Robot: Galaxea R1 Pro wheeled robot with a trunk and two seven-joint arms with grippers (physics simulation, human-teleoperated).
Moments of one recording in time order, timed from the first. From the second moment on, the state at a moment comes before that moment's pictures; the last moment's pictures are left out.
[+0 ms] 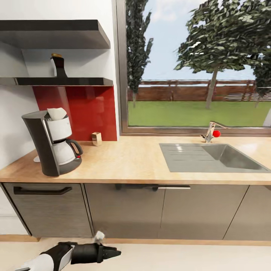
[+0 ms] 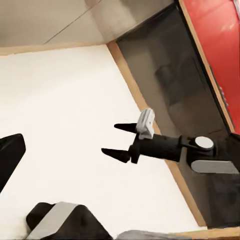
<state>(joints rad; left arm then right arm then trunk) -0.65 0.09 0.17 -0.03 -0.16 0.12 -1.35 -0.23 -0.05 0.09 -0.09 0.10 -0.27 0.00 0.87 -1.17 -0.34</state>
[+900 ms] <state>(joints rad) -0.33 0.28 0.19 -0.03 0.09 0.01 -1.33 -0.23 -0.14 0.08 -0.09 0.08 -0.27 0.01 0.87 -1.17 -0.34</state>
